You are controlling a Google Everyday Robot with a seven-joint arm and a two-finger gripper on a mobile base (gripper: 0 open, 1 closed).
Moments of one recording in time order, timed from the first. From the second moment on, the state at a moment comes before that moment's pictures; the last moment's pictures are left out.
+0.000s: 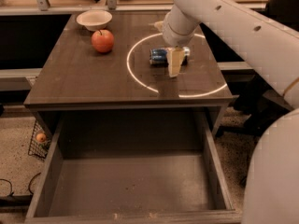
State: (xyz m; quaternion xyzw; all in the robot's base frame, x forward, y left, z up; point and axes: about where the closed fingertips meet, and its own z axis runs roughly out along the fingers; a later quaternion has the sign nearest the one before) arm 0.733 -0.071 0.858 -0.78 0.57 -0.13 0.24
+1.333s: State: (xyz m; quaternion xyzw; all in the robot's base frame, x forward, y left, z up) arm 0.734 -0.073 0.853 -0.78 0.57 -0.12 0.22
